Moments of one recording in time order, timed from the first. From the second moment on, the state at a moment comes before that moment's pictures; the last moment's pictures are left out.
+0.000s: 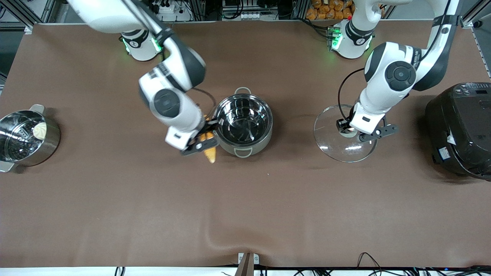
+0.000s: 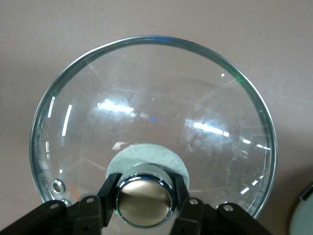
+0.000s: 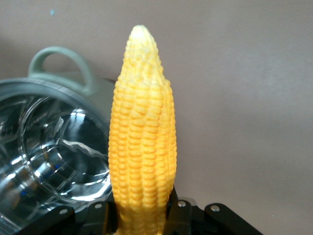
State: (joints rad) left arm -0.16 0.08 -0.15 -2.17 0.04 2.23 -0.60; right arm 0.30 0.49 0.38 -1.59 -0.07 1.96 0.35
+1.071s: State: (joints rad) left arm -0.07 0.24 -0.15 -2.34 0.04 2.50 -0.47; right arm 0.54 0.56 0.38 -1.61 -0.33 2.02 0.50
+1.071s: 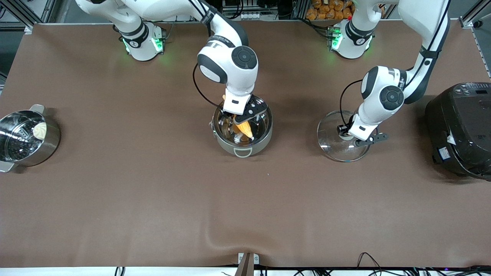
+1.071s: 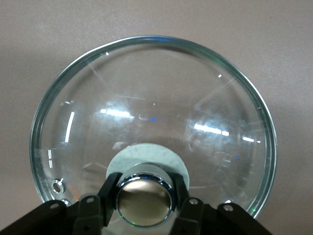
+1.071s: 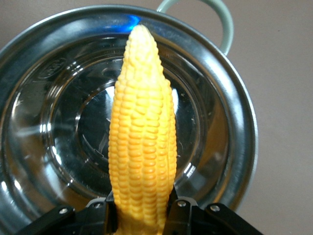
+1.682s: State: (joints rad) left arm -0.07 0.26 -0.15 -2.37 0.04 2.55 -0.47; right arm 0.57 0.59 0.38 -1.61 -0.38 2.05 0.54
